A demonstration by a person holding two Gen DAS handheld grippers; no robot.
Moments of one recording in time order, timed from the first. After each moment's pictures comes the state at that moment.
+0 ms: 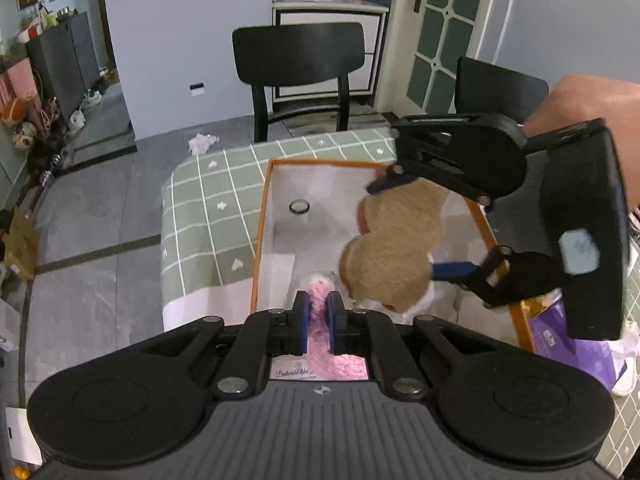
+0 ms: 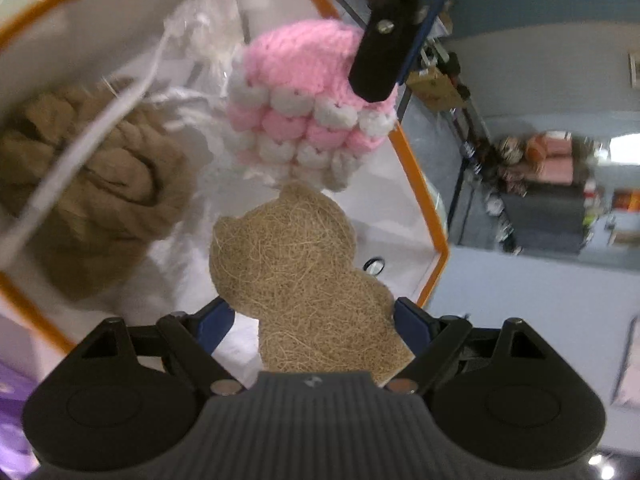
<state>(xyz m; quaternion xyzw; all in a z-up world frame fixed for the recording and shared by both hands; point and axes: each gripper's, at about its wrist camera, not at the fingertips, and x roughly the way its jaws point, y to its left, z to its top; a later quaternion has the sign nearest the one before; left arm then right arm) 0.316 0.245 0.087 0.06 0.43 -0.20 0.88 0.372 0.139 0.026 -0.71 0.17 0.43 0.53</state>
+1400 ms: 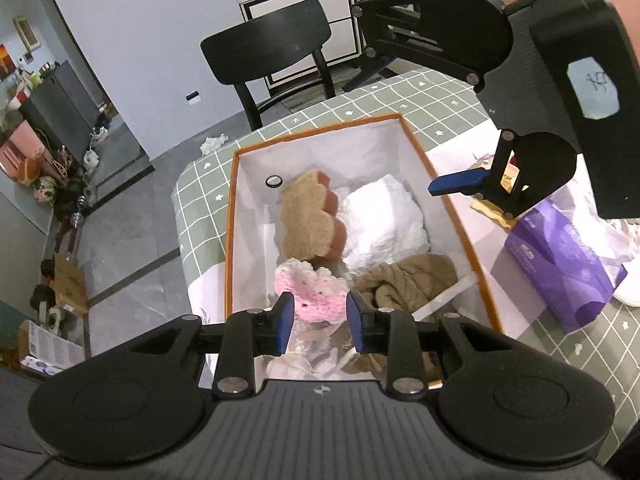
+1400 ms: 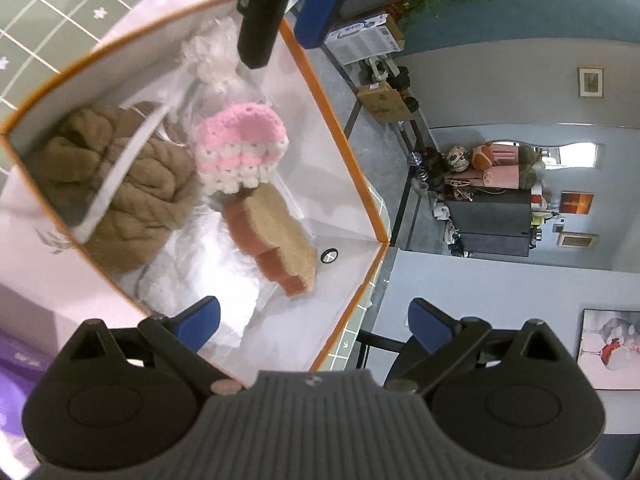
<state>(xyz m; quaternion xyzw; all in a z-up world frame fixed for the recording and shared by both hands) 0.242 0.185 0.129 0.20 0.44 -0.18 0.85 0.313 0.082 0.110 -0.71 0.12 0.40 0.57</state>
